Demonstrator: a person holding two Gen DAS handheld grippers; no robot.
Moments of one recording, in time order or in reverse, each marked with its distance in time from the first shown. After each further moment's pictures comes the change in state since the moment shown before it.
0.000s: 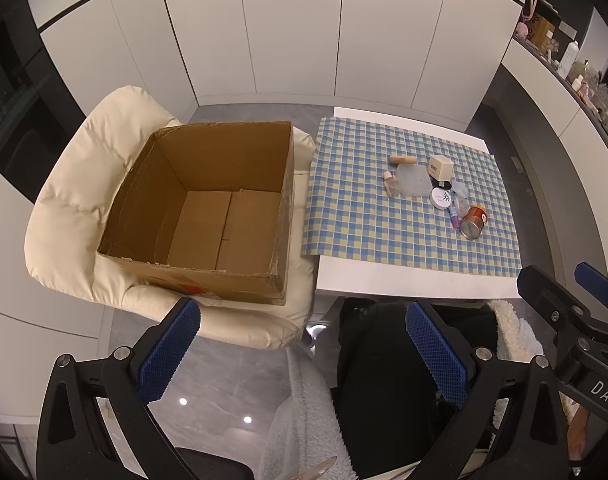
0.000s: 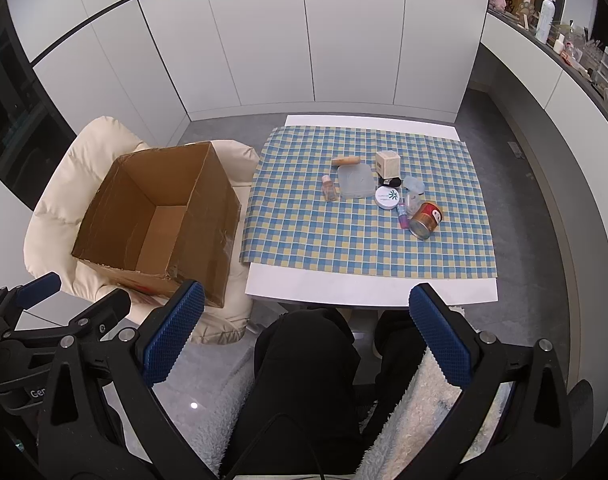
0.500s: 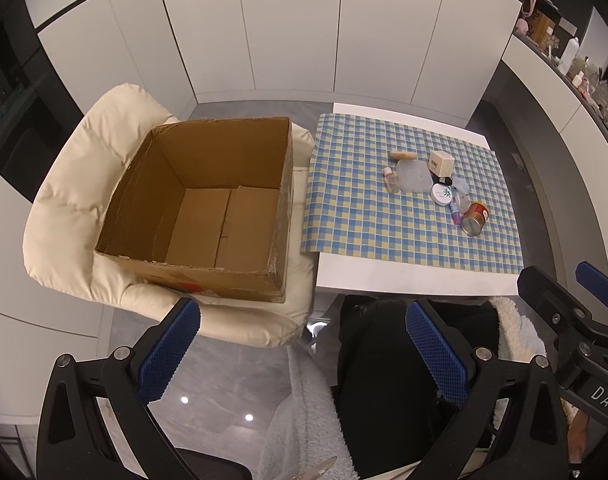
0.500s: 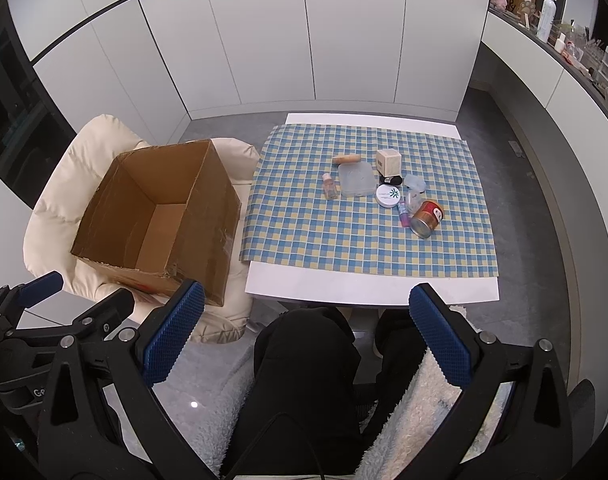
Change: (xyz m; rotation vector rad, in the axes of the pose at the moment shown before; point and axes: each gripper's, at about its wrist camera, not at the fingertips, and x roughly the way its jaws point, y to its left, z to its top) left arm 0.006 -0.001 -0.001 0.010 0.009 0.001; right arm 0.002 -0.001 0.000 0.001 0.005 0.001
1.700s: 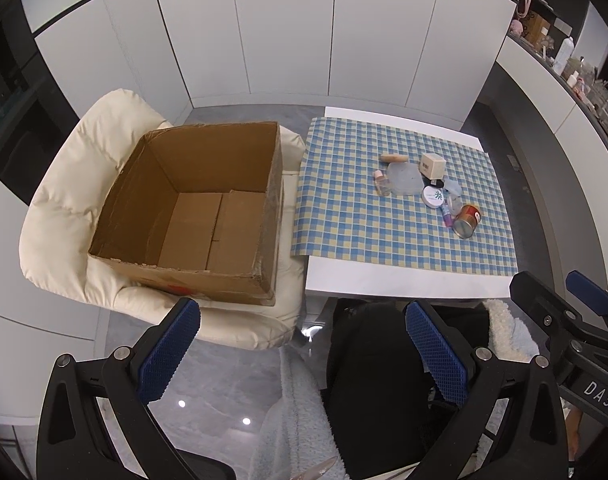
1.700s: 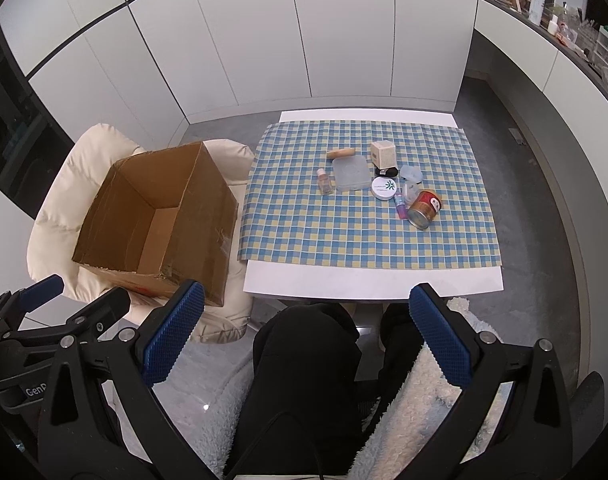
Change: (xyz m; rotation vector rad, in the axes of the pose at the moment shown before) left arm -0.004 -0.019 -0.001 0.037 -0.018 -0.028; right arm 0.003 -0.020 -0.004 0.060 0.002 0.017
